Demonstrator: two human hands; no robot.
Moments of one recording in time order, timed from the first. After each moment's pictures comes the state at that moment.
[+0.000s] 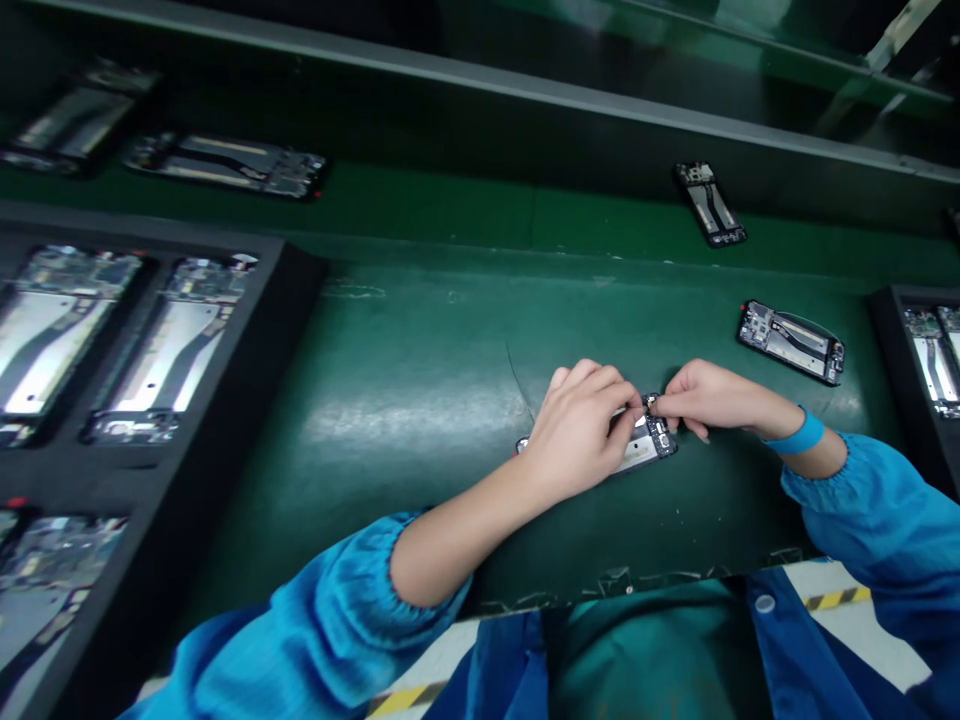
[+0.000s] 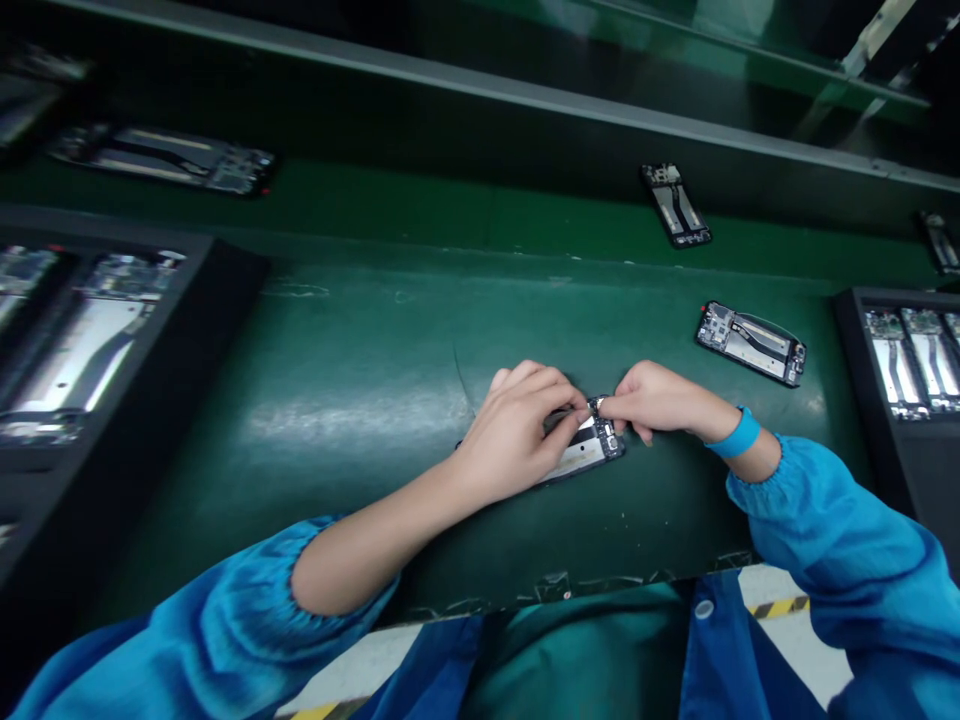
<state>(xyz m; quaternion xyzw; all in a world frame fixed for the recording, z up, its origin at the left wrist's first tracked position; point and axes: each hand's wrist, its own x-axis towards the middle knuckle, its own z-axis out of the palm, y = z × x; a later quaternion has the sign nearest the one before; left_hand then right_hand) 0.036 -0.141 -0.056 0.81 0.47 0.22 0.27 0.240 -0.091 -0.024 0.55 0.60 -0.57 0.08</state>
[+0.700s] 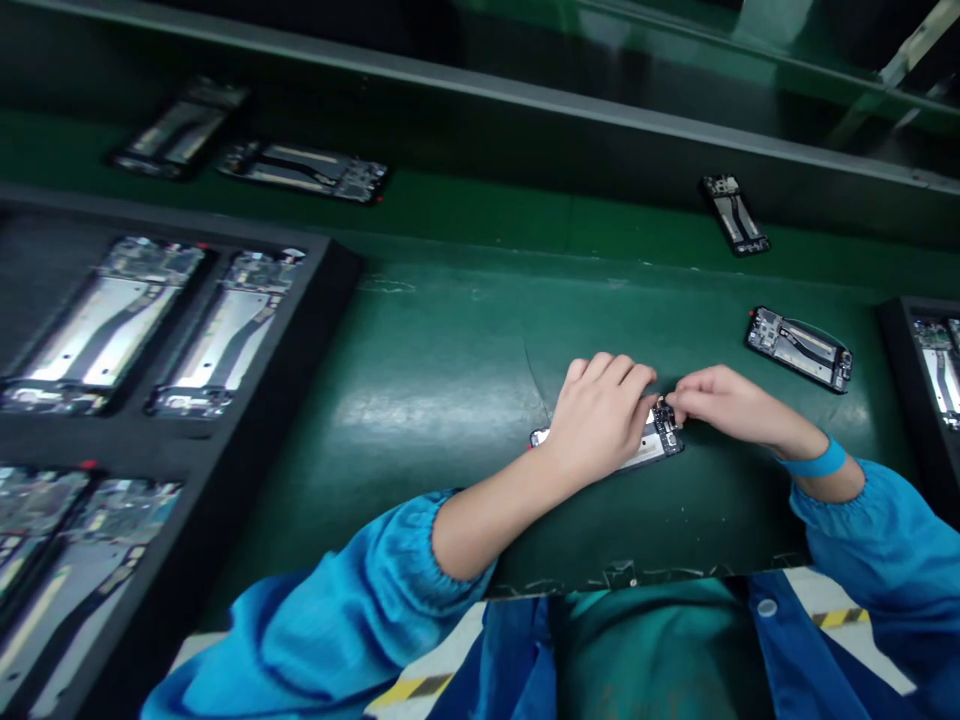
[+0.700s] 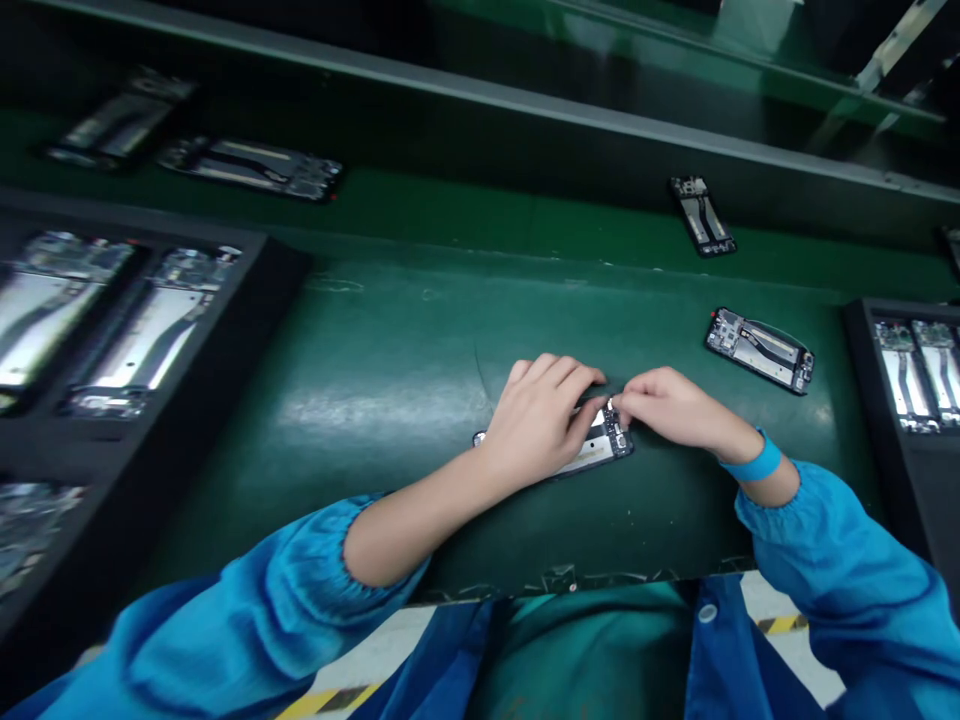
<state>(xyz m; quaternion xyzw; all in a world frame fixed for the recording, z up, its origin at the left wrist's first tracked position) 0.046 -0.142 -0.058 0.84 0.49 0.19 0.13 0.251 -0.108 -0.024 0.52 0.69 -0.50 -0.05</state>
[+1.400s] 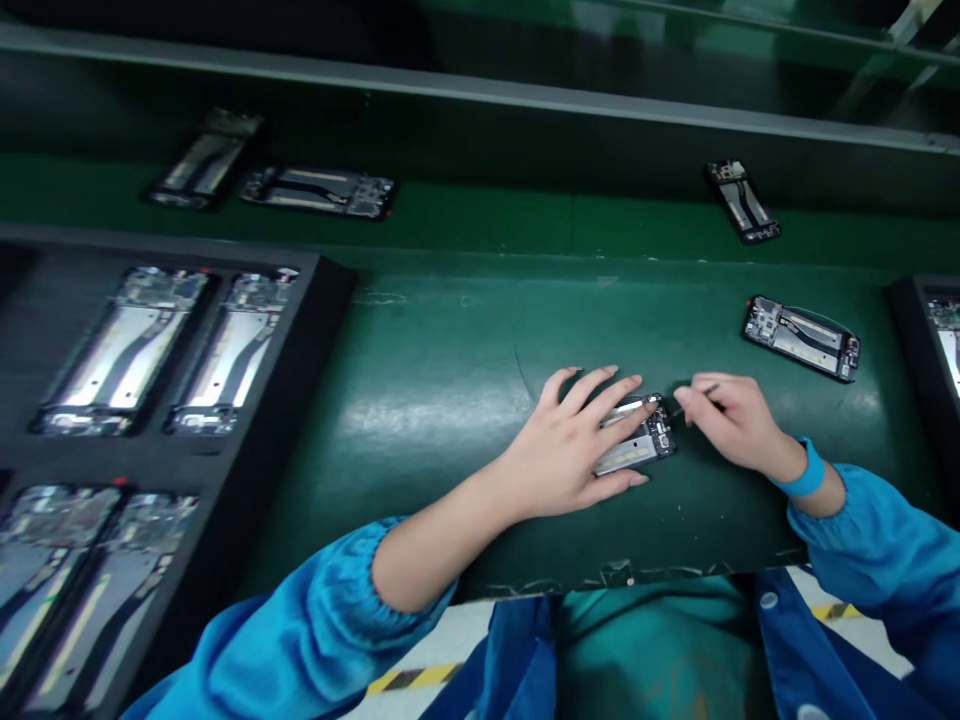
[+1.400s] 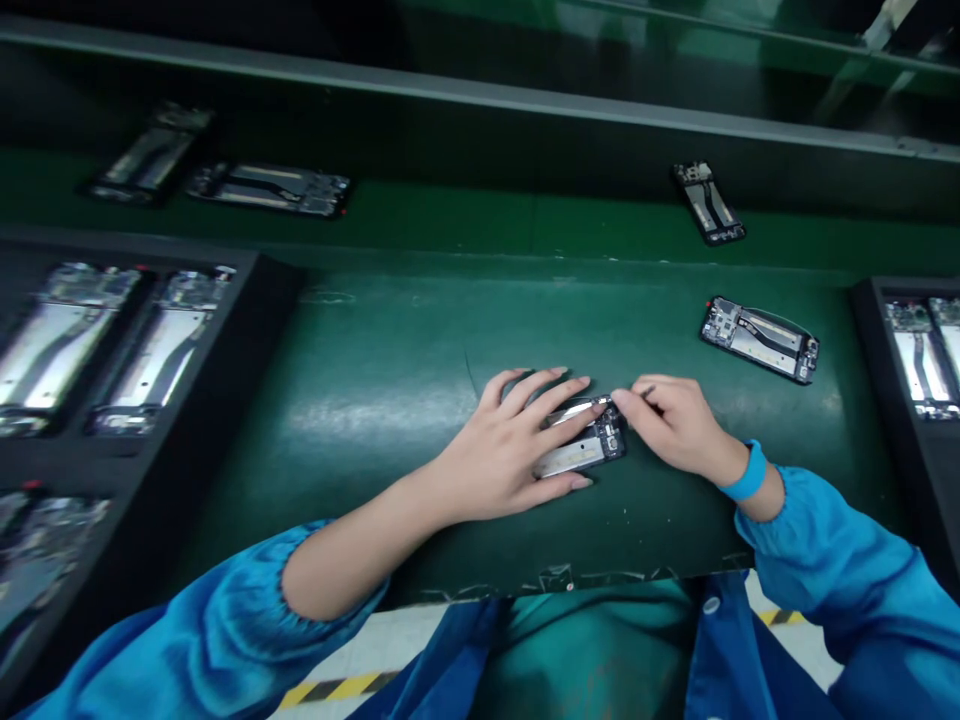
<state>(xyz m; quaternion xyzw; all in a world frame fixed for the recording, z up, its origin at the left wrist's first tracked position) 0.005 -0.156 -0.063 0.93 0.33 0.12 0.11 0.259 -0.138 -0.047 0.41 0.81 -0.31 -0.30</state>
